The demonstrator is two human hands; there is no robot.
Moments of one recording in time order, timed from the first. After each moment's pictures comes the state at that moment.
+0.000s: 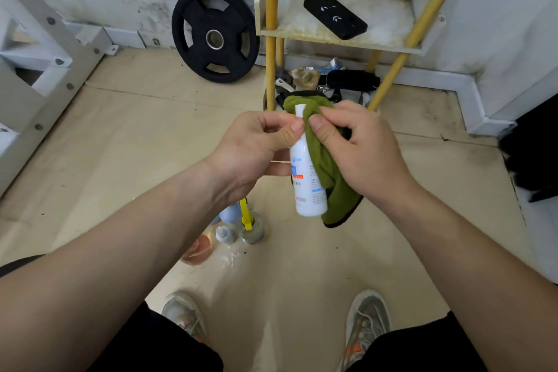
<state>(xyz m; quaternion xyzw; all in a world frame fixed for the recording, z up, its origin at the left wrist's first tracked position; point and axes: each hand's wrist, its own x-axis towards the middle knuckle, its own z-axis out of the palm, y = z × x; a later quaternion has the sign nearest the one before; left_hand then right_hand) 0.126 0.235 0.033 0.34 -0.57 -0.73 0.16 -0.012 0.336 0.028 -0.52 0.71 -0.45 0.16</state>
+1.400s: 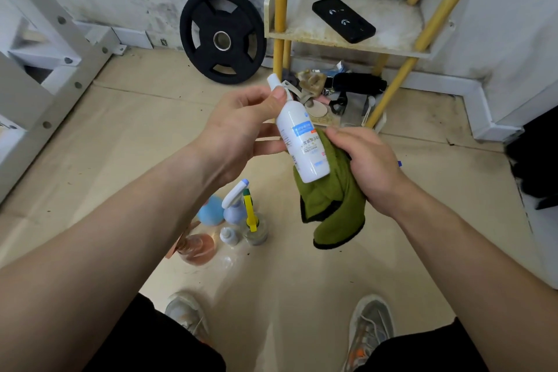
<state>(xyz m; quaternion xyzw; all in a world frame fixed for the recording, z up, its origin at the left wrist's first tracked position) 0.134 0.208 0.046 0.35 -0.56 -0.72 0.23 -0.009 0.332 0.020 -0.30 0.67 -0.53 0.43</state>
